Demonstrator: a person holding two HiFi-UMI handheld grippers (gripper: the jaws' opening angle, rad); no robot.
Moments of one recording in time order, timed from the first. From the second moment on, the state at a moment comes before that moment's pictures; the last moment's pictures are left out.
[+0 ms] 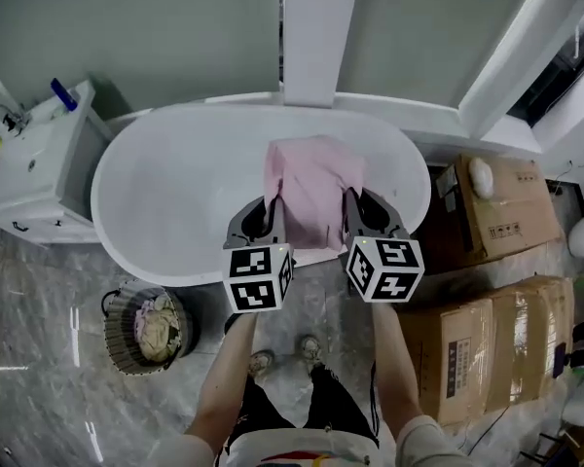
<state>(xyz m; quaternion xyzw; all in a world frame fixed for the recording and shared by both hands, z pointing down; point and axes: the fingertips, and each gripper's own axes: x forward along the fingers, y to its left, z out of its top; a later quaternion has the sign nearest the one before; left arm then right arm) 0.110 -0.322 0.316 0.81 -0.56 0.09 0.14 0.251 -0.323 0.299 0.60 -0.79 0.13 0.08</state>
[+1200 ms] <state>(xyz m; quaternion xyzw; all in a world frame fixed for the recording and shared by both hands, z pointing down) 0.101 -0.105 0.117 0.84 -0.54 0.00 -0.01 0.237 -0.079 0.102 0.61 -0.79 -0.02 -0.01</state>
